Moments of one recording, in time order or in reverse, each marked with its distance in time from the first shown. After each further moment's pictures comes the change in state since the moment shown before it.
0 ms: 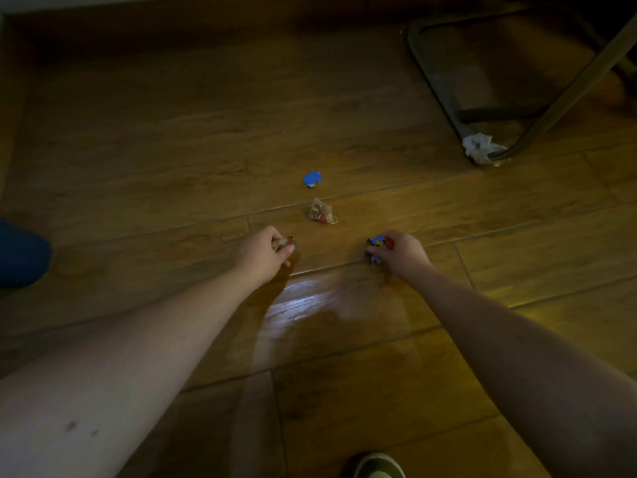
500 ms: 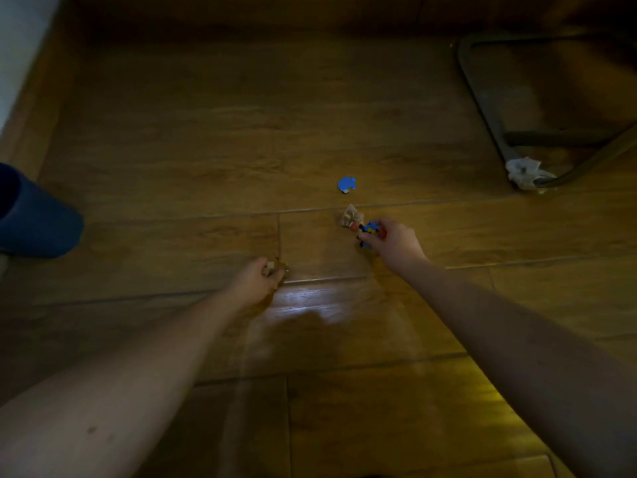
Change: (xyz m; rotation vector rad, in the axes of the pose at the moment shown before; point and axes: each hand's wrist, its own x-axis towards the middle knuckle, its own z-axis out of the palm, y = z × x) left_hand -0.014 -0.069 -0.005 -0.128 -0.102 -0.223; right_hand 0.016 -0.074 0.021 -0.046 -0.019 -0.186
